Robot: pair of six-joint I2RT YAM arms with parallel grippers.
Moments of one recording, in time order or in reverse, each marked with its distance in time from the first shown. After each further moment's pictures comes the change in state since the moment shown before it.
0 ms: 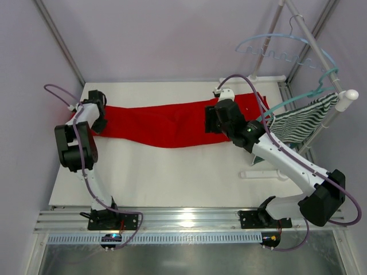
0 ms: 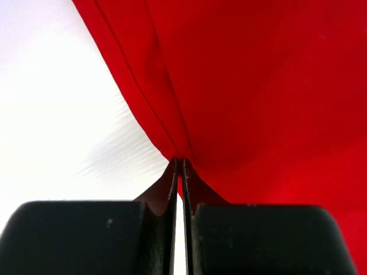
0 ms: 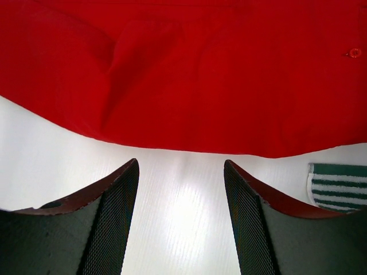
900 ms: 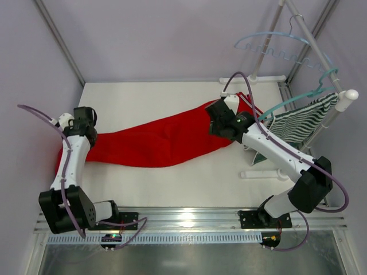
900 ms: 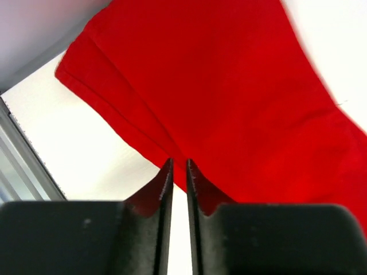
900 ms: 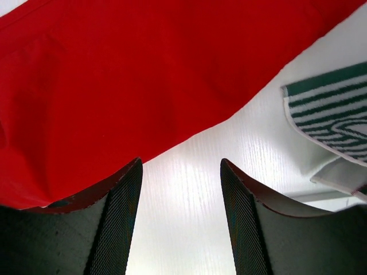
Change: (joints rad) left arm 0.004 -0.699 -0.433 -0.131 -0.120 0.108; right arm 0.000 0.148 0.103 -0.303 0.150 0.311
